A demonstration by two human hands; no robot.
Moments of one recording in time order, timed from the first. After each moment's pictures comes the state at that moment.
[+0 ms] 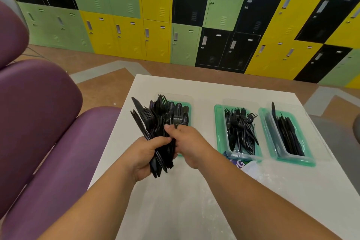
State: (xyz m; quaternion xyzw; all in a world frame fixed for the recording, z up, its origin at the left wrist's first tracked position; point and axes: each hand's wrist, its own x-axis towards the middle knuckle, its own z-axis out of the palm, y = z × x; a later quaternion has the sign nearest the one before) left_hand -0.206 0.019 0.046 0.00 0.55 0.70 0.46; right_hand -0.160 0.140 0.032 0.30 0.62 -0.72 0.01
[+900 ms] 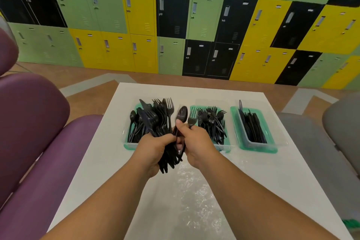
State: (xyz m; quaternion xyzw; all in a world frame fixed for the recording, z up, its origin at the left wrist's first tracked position) left_hand -0.114 0.066 0.083 0.02 0.60 0.70 0.39; right_hand -0.067 0.170 0.072 0.37 0.52 -0.76 -0.13
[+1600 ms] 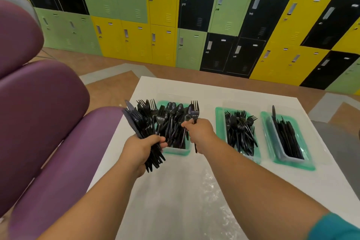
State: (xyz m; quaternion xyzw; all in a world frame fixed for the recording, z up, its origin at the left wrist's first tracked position) left_hand -0.203 0.015 0.034 -0.10 0.64 0.70 0.31; right_hand -0.164 0.173 0.039 0.44 0.69 -0.58 -0.04
